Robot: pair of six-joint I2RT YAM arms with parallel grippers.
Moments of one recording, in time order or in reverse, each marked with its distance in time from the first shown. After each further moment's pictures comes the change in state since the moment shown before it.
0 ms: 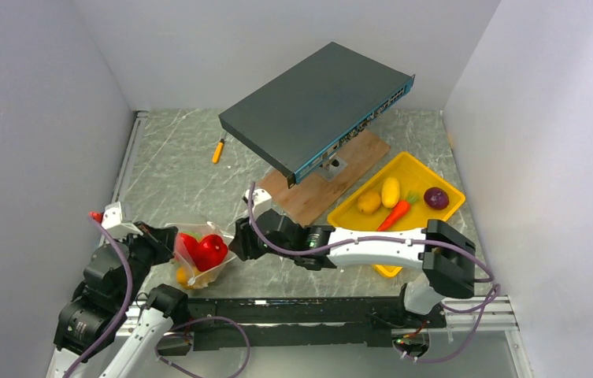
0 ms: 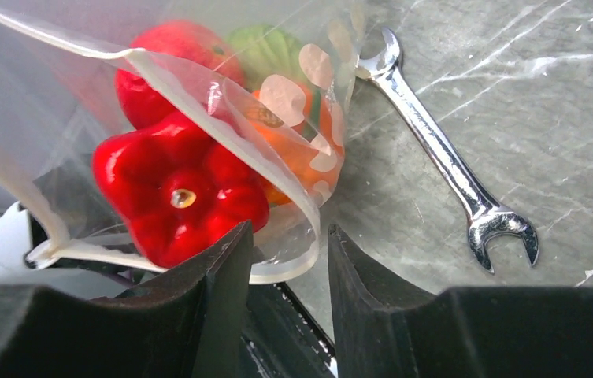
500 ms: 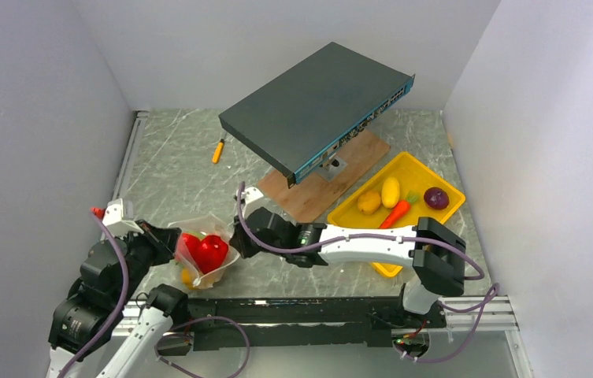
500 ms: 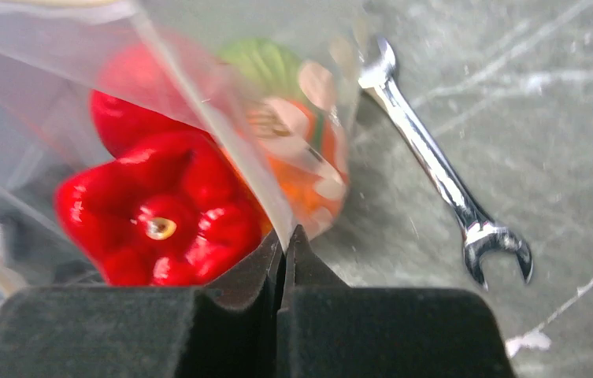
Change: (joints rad) left arm 0.000 0.037 0.040 -0.030 0.061 -0.008; right arm 0.005 0.073 0.039 -0.011 0.021 -0.012
